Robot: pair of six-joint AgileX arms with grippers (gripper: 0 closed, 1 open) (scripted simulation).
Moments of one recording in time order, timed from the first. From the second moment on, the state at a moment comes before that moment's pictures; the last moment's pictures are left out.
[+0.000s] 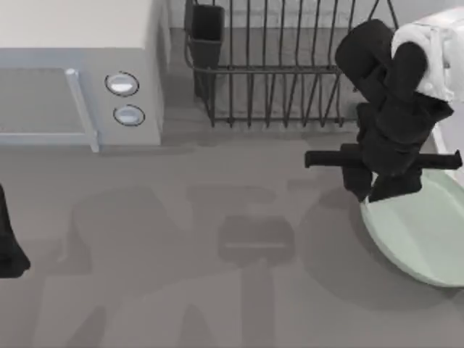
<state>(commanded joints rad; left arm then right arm) 0.00 0.00 0.00 0.00 0.00 0.00 0.47 1.90 1.40 -0.98 0.01 0.50</state>
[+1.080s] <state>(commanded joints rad) 0.00 0.00 0.00 0.00 0.00 0.00 0.45 1.86 2.08 -1.70 0.01 0.47</state>
